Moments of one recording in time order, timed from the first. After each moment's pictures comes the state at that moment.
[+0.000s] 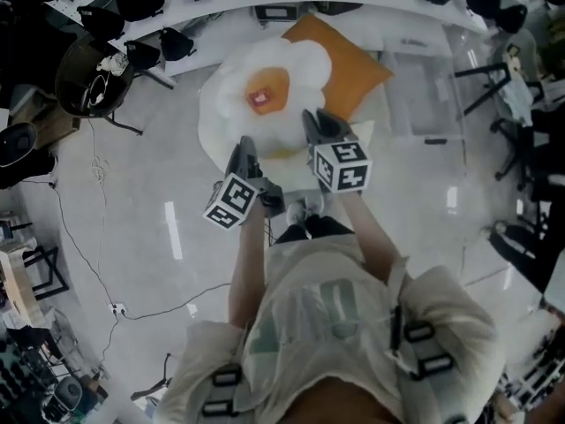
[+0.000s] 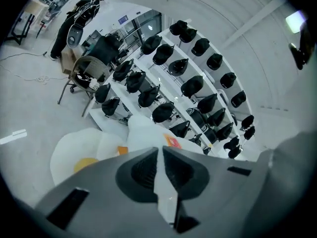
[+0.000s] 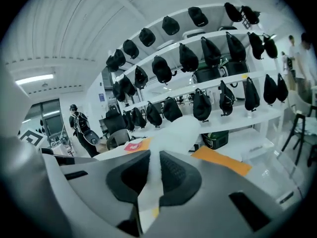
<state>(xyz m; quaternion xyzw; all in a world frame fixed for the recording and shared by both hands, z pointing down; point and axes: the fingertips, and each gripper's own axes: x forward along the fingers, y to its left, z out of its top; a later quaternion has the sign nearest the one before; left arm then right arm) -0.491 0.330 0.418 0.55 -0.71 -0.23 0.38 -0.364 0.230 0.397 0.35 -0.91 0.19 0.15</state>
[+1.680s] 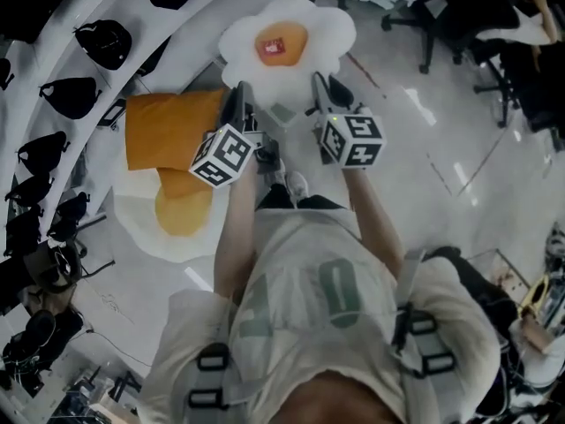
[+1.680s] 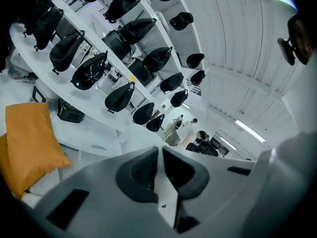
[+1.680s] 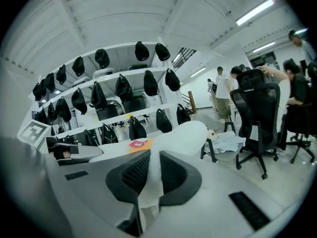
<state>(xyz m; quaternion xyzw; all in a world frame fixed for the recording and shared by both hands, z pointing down) 0.080 -0.040 0.352 0.80 -0.45 -0.10 0.38 0.240 -0.005 0.347 0.66 -0.73 0.20 0.03</state>
